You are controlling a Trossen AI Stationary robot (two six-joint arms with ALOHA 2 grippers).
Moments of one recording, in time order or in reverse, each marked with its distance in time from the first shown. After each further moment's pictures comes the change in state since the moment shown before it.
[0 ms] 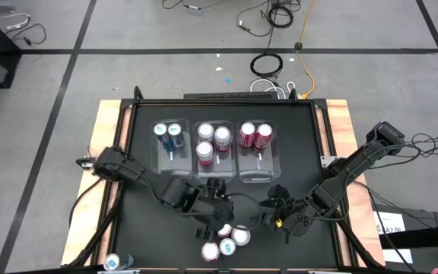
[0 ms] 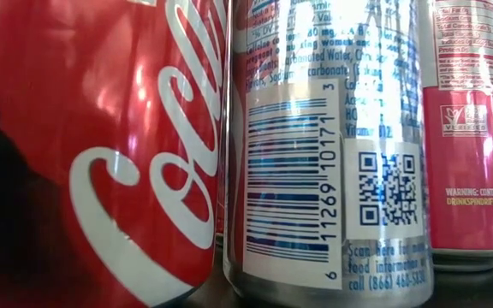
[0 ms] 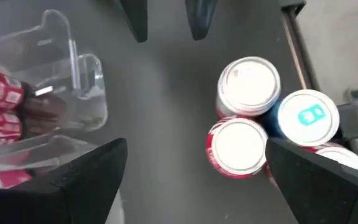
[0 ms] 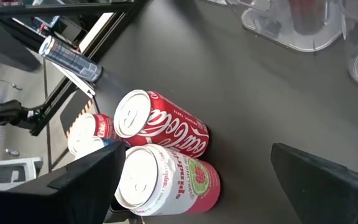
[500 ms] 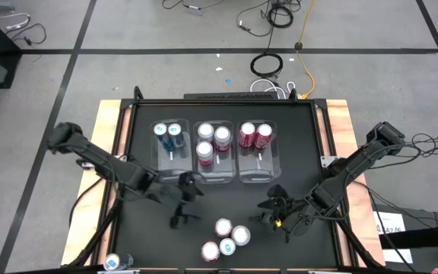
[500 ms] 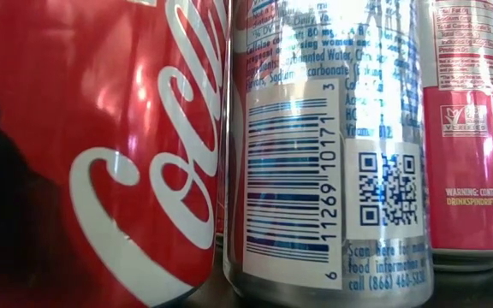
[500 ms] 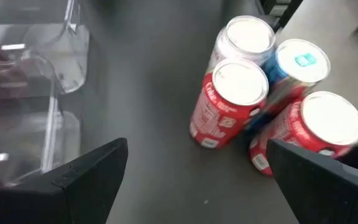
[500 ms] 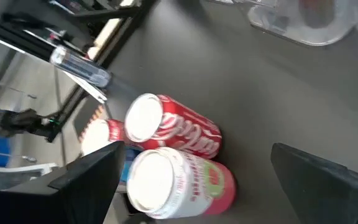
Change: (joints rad) left arm -0.006 -0.589 -1.062 0.772 0.058 -0.138; right arm -0.004 0.000 0.000 0.044 -0.006 0.033
